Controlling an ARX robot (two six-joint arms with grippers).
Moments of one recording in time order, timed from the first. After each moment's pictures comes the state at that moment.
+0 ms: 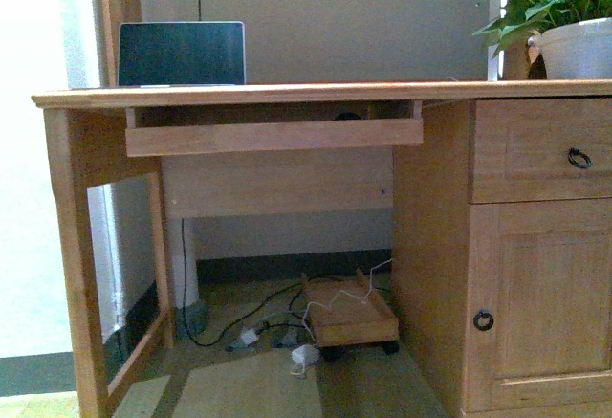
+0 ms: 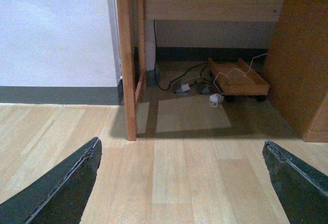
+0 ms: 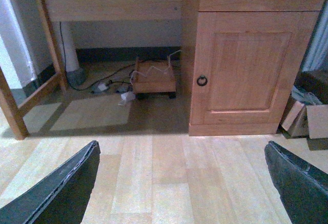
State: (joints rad) left arm 0.00 0.00 0.01 0.00 0.00 0.00; right arm 0.00 0.00 0.02 0.00 0.00 0.00
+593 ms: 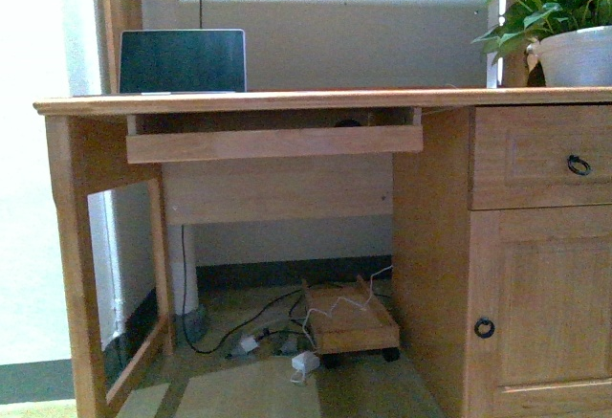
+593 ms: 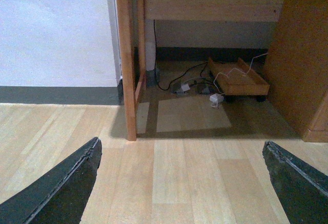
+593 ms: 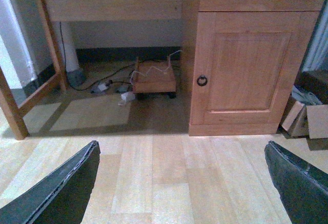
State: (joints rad) left arm 0.00 0.00 0.01 0.00 0.00 0.00; right arm 0.00 0.00 0.02 0.00 0.00 0.00
